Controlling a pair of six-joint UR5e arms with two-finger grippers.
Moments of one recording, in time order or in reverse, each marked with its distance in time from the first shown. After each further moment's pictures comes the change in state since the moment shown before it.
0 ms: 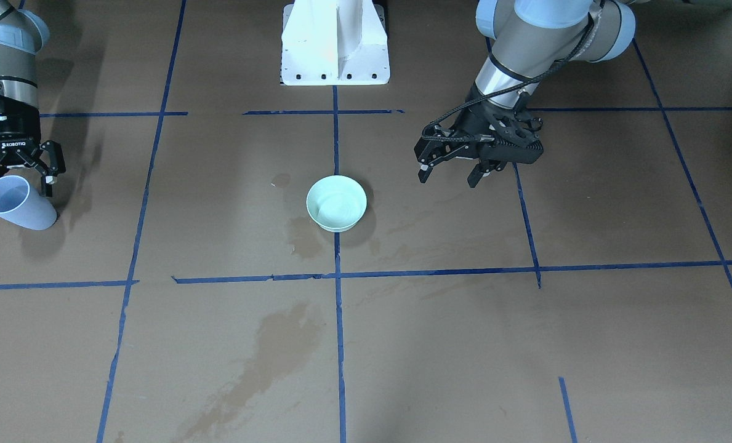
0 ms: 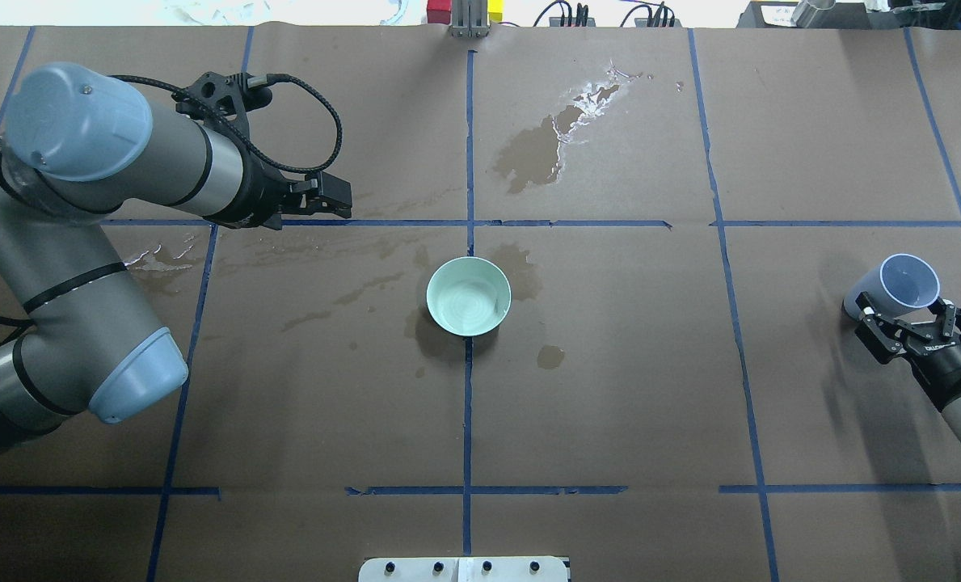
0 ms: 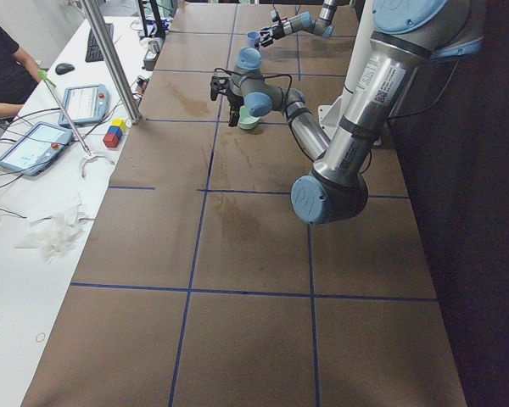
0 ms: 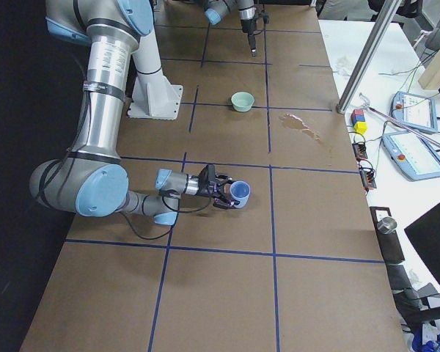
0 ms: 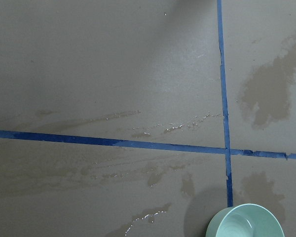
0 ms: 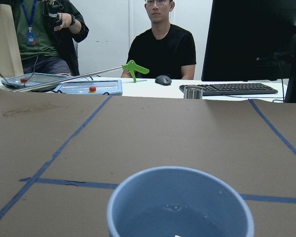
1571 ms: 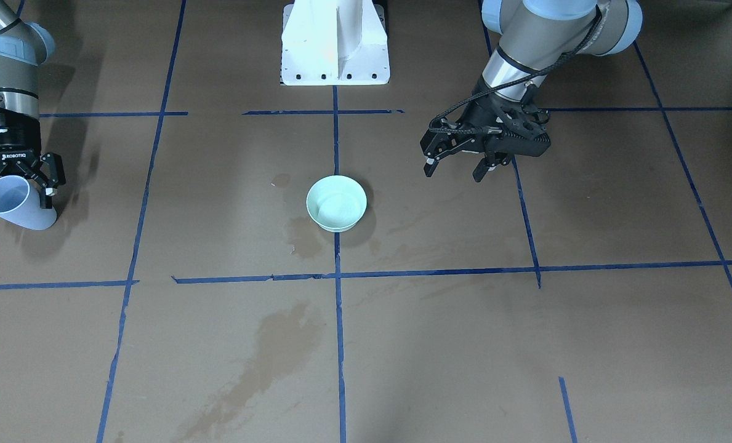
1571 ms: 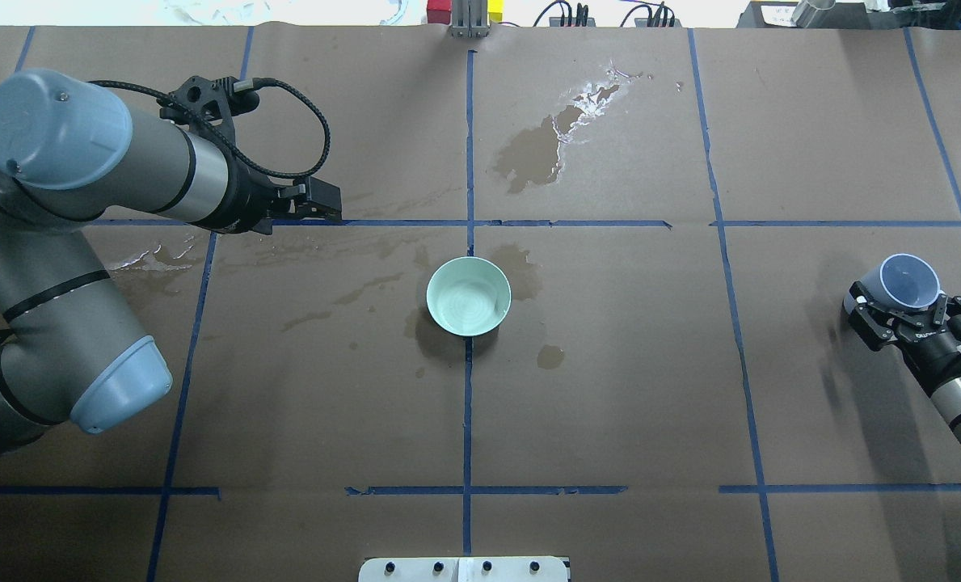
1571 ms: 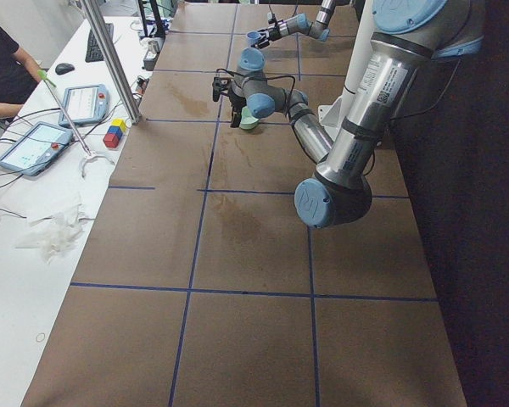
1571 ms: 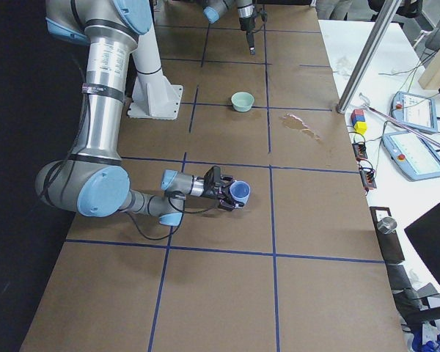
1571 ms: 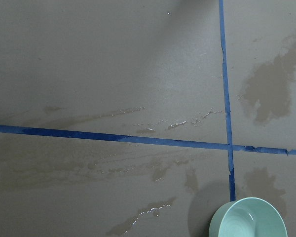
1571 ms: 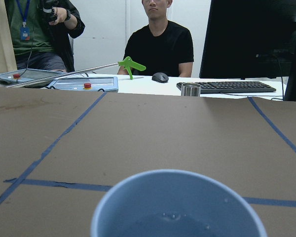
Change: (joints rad) left arm 0.000 0.031 -0.033 0.000 0.000 0.000; right arm 0.056 0.048 -0.046 -0.002 0.053 -0.019
